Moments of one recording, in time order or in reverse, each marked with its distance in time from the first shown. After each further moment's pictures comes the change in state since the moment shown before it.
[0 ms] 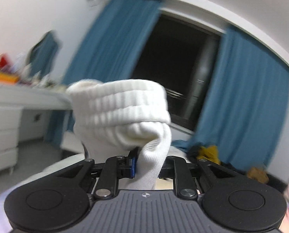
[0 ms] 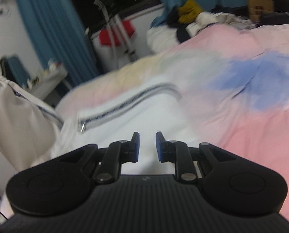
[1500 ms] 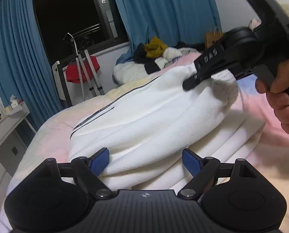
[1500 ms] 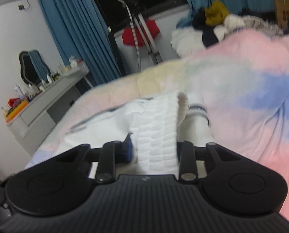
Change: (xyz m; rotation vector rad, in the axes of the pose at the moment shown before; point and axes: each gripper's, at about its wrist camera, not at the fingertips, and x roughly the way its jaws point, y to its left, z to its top) left arm -0.018 -0.040 -0.147 0.674 0.419 -0.201; right arm 0.057 0.011 0.009 -0.097 -0.008 0.168
